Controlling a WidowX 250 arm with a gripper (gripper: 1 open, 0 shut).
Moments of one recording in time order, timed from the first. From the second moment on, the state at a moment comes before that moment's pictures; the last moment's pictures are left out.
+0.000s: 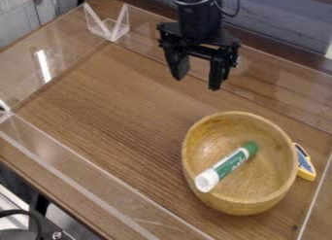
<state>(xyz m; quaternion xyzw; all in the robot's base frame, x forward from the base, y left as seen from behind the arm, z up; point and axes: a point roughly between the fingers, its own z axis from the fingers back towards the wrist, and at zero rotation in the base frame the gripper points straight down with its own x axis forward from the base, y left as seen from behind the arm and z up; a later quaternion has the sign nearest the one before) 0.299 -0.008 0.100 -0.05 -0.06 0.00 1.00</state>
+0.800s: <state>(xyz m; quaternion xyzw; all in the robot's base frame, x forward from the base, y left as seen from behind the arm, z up) 0.288 -0.024 0.083 -0.05 -0.04 -0.01 1.00</state>
